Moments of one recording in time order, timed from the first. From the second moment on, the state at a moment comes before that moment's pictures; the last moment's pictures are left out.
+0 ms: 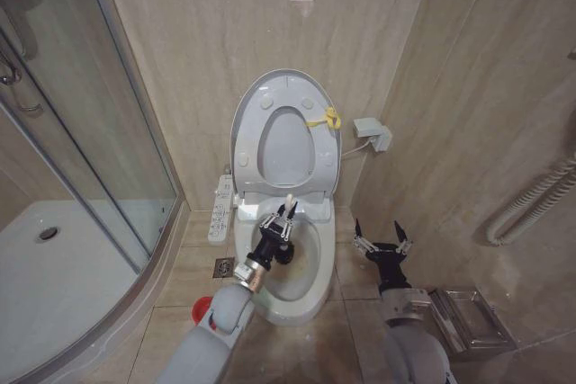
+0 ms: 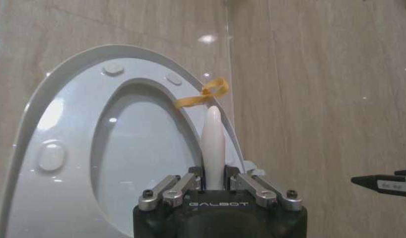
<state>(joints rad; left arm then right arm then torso) 1.00 -1.32 -0.04 -1.69 -0.15 -0.37 0.06 -1.42 1.44 0.53 2.01 0.10 0.09 0.19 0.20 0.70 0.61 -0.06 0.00</state>
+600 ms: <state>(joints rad) 1.34 -1.20 -0.28 -2.02 -0.05 -0.42 0.04 -1.42 1.44 0.53 2.01 0.10 0.09 0.19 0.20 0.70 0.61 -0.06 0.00</state>
